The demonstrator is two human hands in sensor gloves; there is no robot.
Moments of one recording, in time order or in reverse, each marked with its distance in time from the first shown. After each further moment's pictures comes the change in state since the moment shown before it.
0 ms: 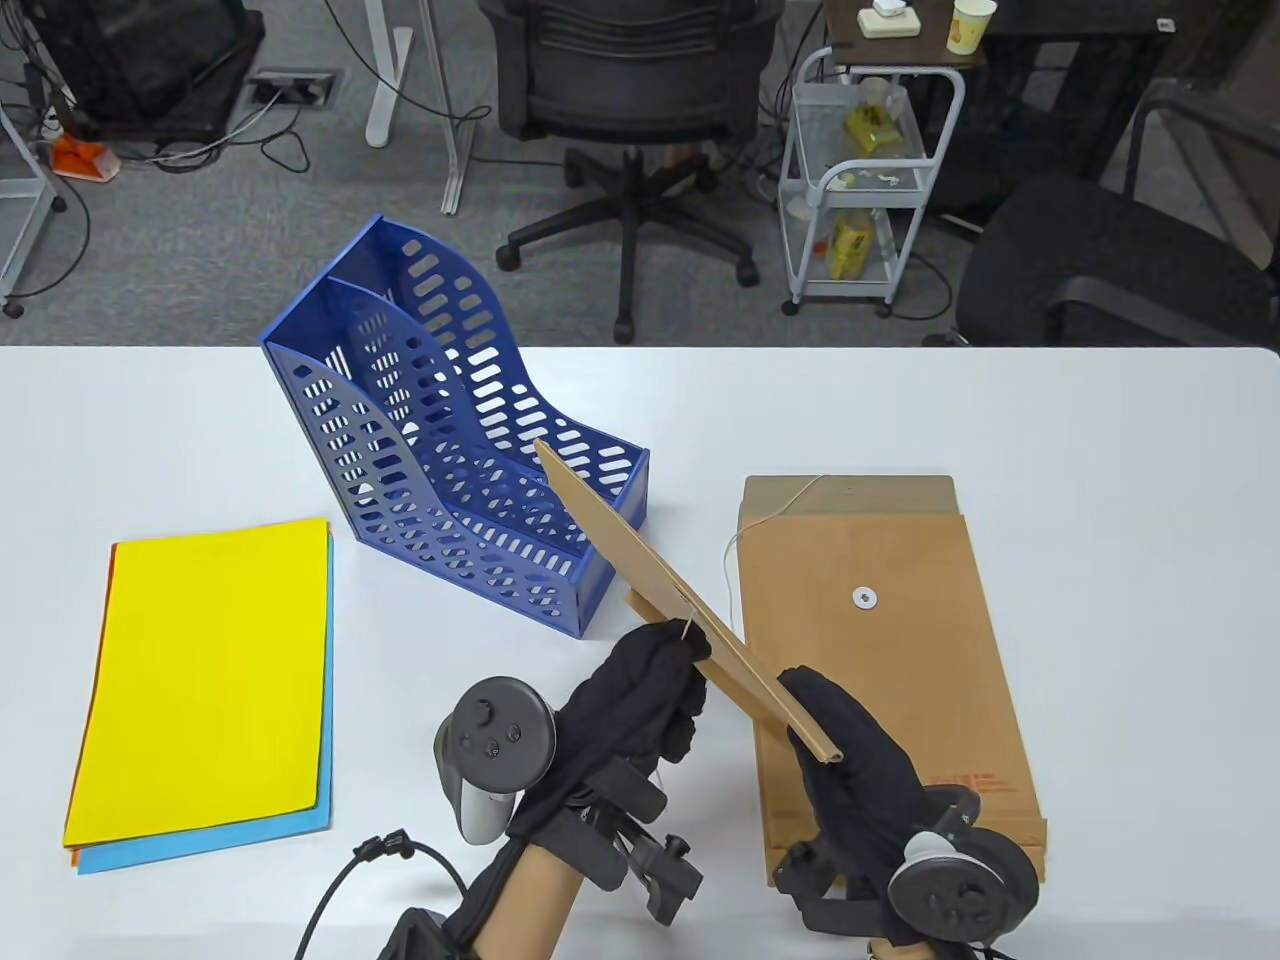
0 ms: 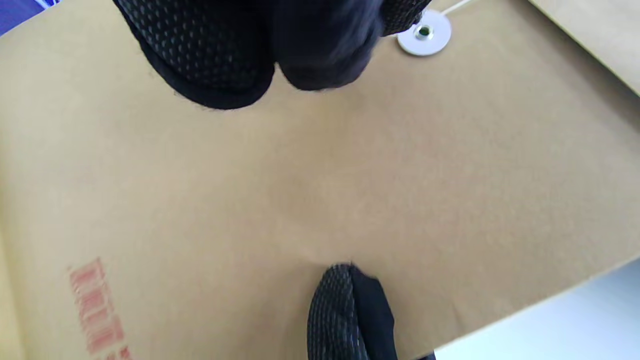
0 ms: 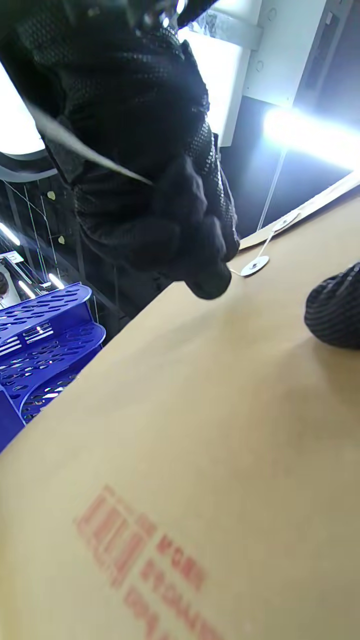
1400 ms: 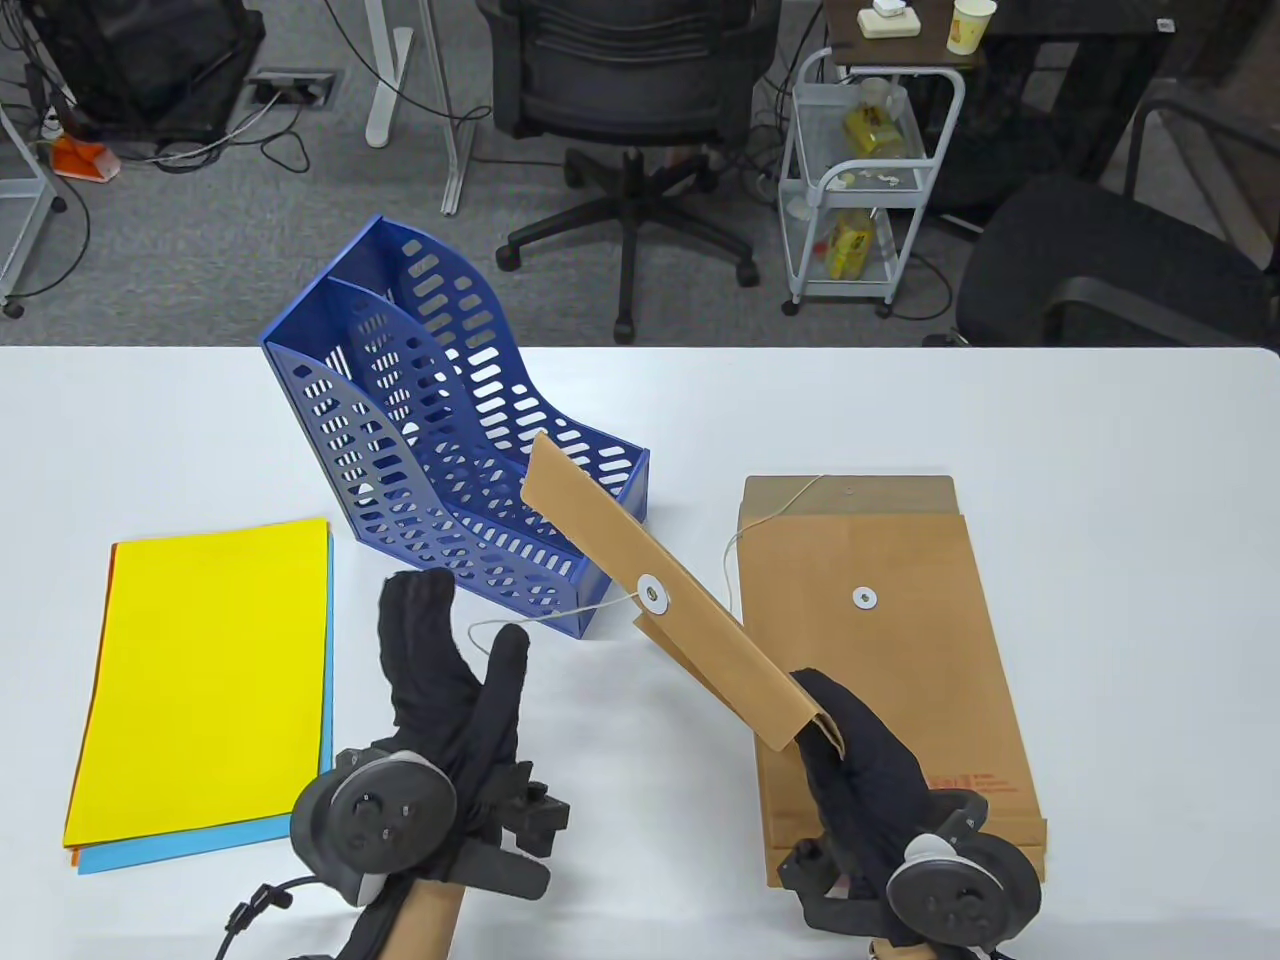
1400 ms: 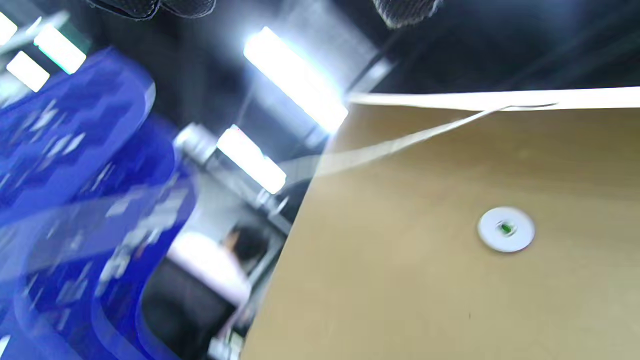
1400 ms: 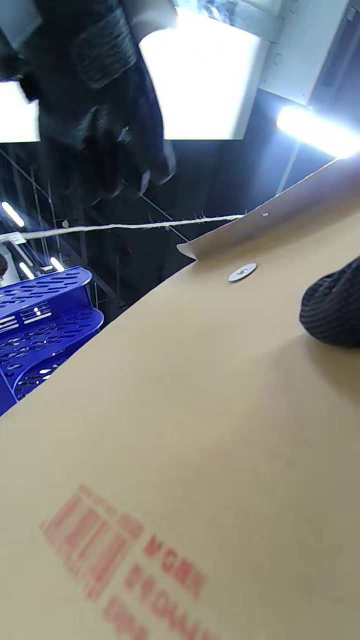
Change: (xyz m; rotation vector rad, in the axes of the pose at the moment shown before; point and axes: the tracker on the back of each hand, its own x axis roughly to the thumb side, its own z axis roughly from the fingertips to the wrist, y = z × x) left_hand 0.020 0.075 0.050 0.493 -0.257 -0.692; right_hand 0.005 -0.002 0.000 -0.013 -0.016 0.089
